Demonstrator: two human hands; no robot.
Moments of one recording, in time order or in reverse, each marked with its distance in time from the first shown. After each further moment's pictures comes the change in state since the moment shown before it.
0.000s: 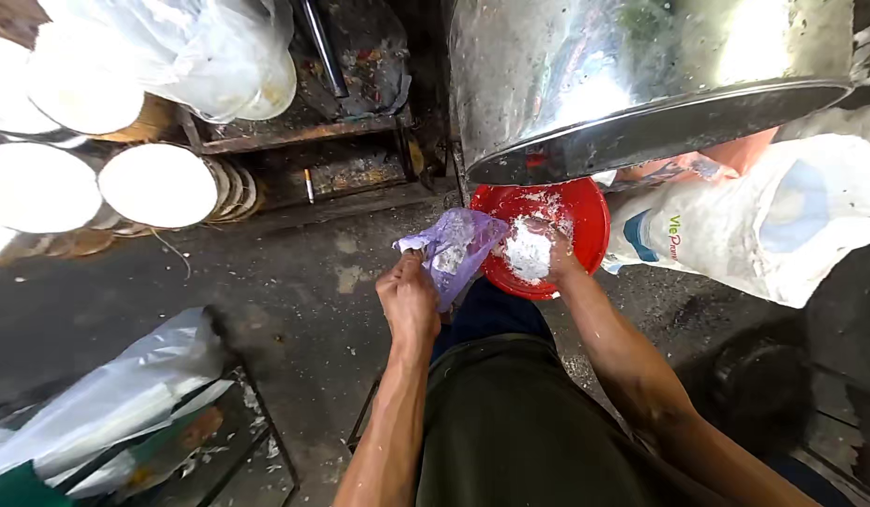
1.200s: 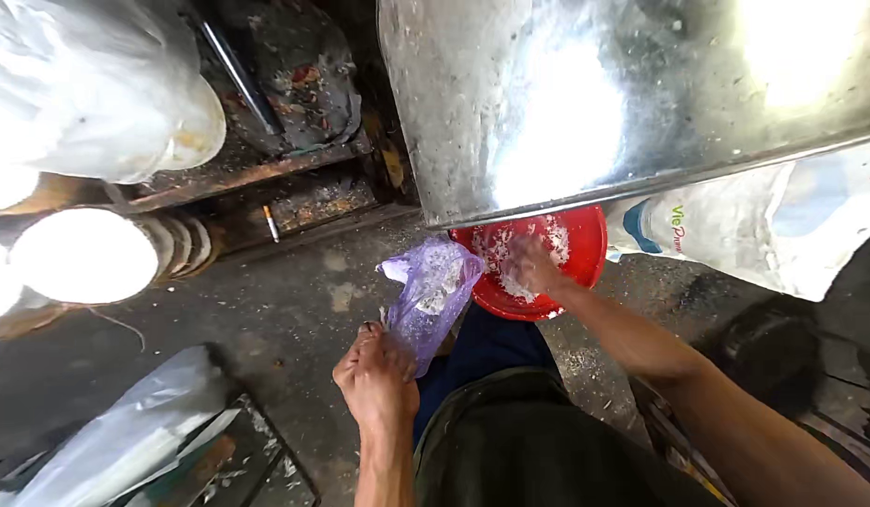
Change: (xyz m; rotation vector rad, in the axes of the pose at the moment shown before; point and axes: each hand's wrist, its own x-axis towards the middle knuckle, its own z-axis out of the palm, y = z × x) left_hand -0.002 0.000 -0.003 -0.031 0.081 0.003; right_hand 0.093 0.104 -0.087 -1.400 -0.150 -0.054
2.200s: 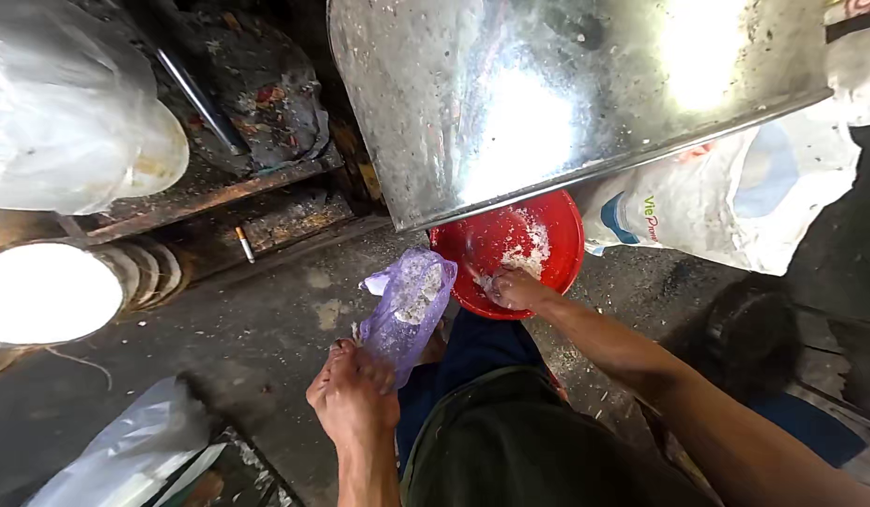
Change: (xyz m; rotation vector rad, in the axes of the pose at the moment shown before) left_hand 0.000 0.000 -0.009 -0.010 0.021 -0.025; right_hand -0.031 -0.030 -0.004 -0.053 -0.310 -0.025
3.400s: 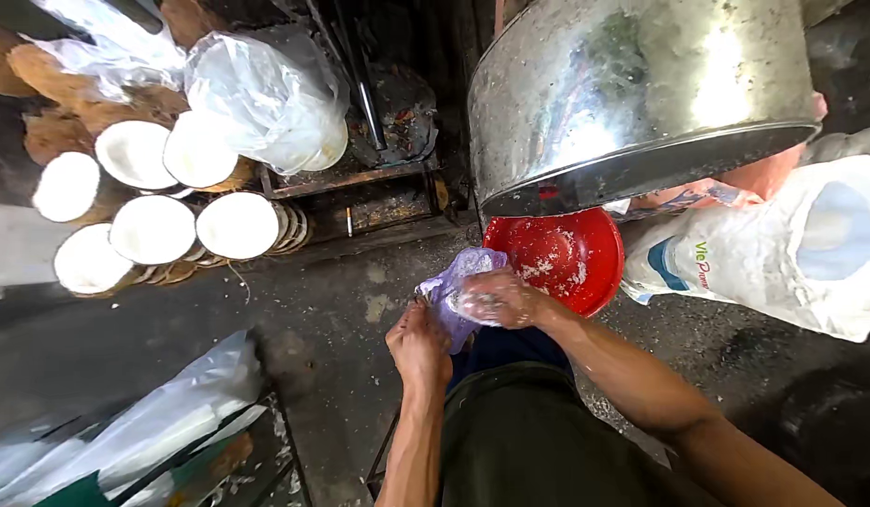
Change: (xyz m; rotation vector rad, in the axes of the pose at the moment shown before) left_hand -0.028 0.009 -0.004 -0.084 0.010 0.025; right_hand -0.071 -0.167 -0.078 0.549 0.366 -0.977
